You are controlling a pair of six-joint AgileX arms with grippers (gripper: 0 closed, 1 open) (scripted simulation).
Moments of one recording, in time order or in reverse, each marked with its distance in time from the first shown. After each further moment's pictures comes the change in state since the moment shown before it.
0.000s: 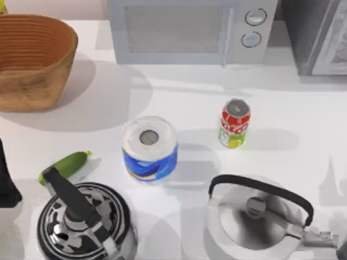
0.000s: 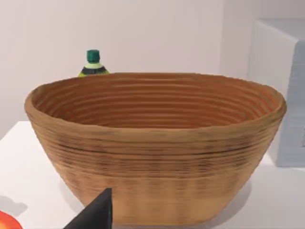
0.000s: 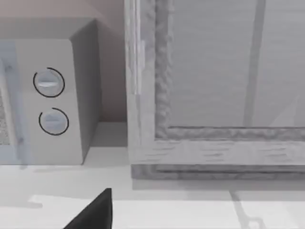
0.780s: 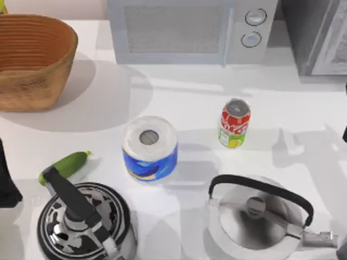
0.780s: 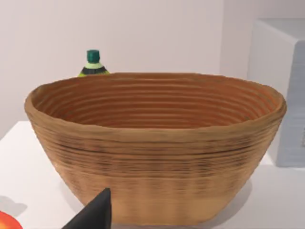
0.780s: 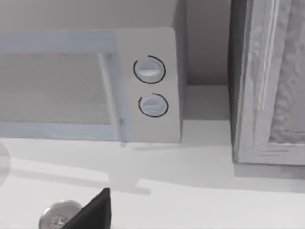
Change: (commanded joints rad) left arm 0.000 0.000 0.000 0.000 0.000 0.000; right arm 0.398 0.677 0.536 -0.131 0.236 0.160
